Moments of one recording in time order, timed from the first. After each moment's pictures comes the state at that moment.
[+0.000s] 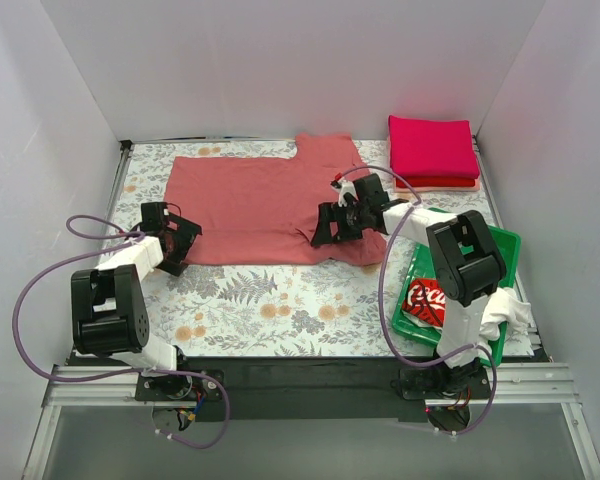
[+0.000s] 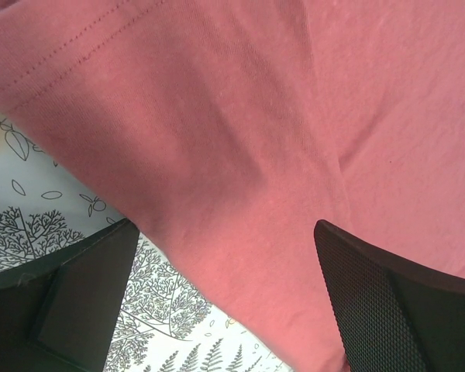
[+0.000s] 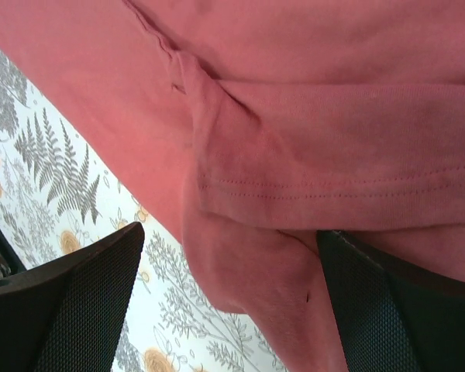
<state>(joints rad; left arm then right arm) 0.12 1.53 0.79 -0.26 -0.02 -1.03 0.45 1.92 1.19 -0.16 -0.57 0.25</state>
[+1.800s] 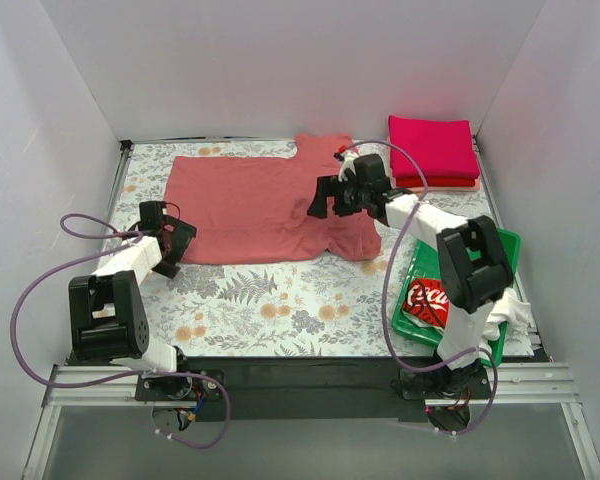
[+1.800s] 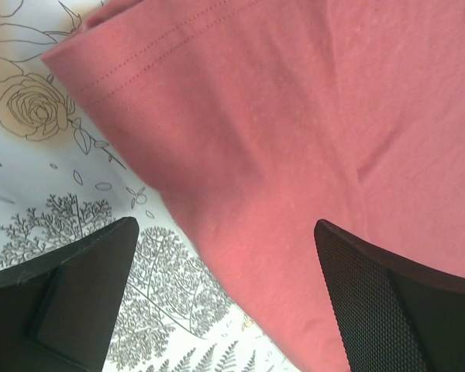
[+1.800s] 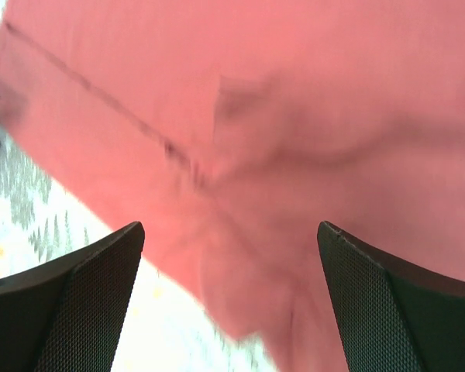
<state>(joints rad) 0.12 1.50 0.81 -0.33 -0.12 -1.02 0.46 1.91 1.34 -0.06 -0.39 0.30</state>
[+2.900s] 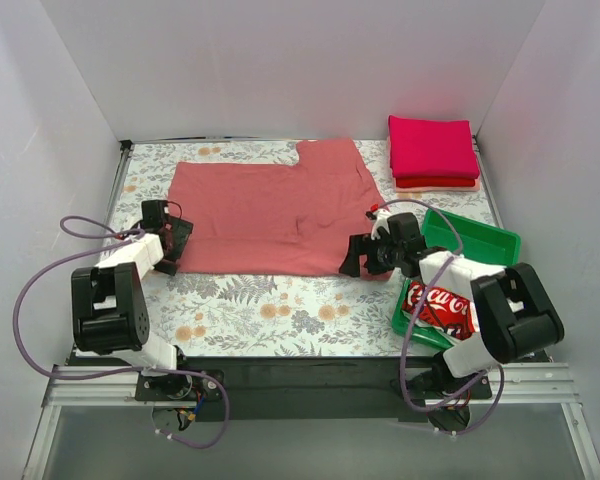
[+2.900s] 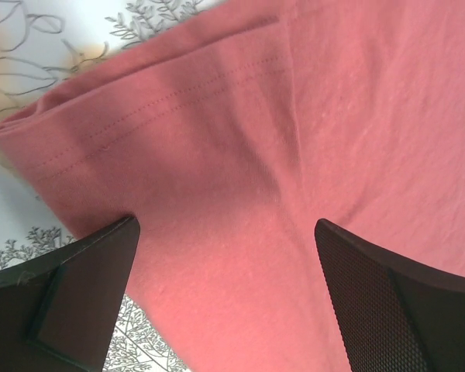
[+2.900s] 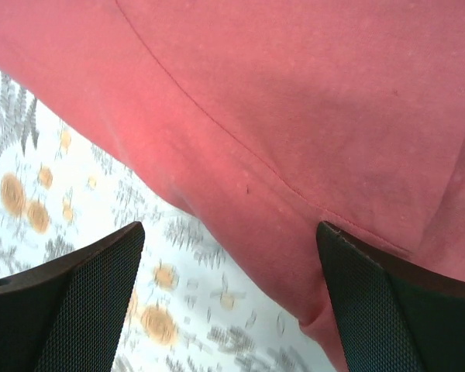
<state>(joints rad) 0.12 1.57 0.85 -0.30 -0.18 -1.09 0.39 1.54 0.70 0.04 -0.41 0.26</state>
